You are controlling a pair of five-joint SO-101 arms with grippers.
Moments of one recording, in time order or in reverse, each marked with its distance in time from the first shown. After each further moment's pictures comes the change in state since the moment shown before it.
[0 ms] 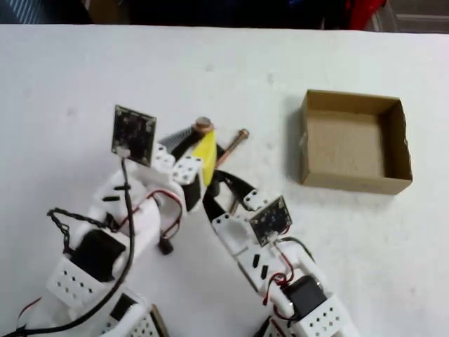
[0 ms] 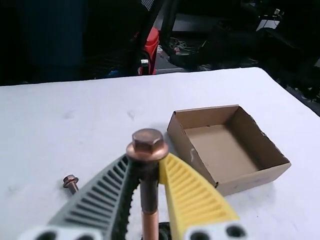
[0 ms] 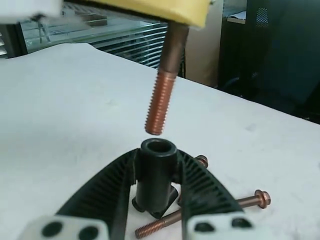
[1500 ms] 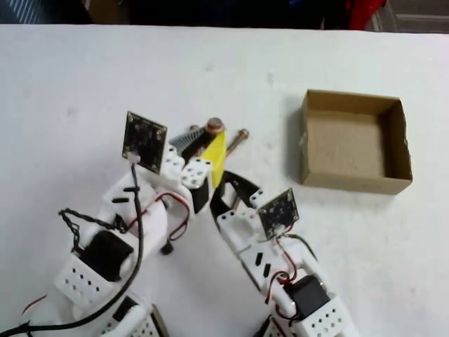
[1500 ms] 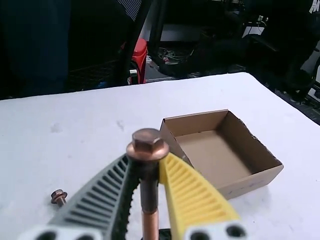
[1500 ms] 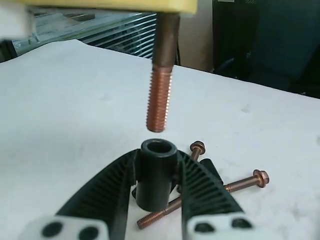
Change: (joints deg) left arm 1.7 0.0 4.0 -6.7 -0.8; right arm 2.1 0.0 -2.9 4.8 -4.5
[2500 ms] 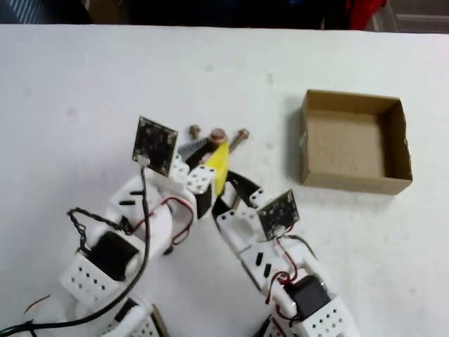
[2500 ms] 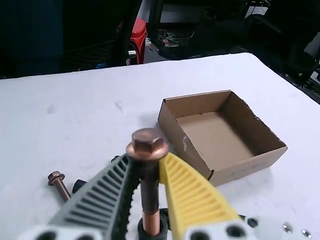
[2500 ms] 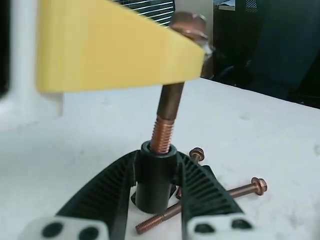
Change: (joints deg) left arm 0.5 -0.1 4.1 0.0 0.1; right arm -0.1 0.0 -1.0 0.0 0.5
